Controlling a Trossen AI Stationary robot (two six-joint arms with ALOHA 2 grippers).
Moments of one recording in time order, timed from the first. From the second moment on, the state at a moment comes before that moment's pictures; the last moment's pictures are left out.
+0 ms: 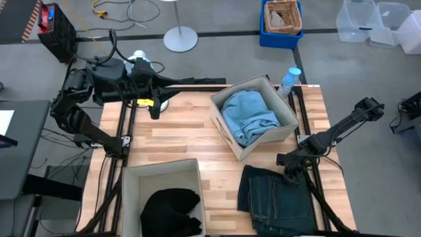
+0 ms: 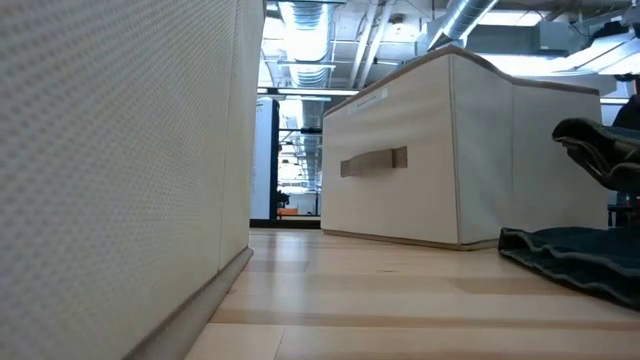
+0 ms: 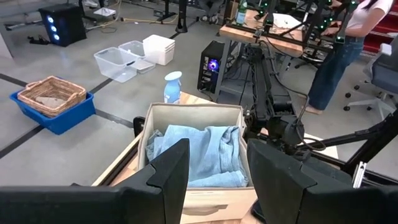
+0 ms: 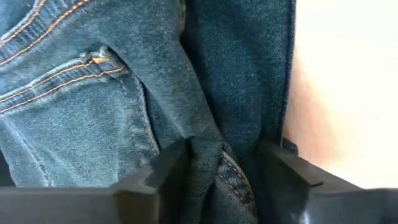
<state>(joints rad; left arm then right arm) -0.02 1.44 2.25 -1.09 -0.37 -0.23 0.54 0.76 0.24 -0.54 -0.25 0.98</state>
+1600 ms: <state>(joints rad) -0.02 1.44 2.26 -1.09 -0.37 -0.20 0.54 0.77 0.72 -0.66 0.02 0.77</state>
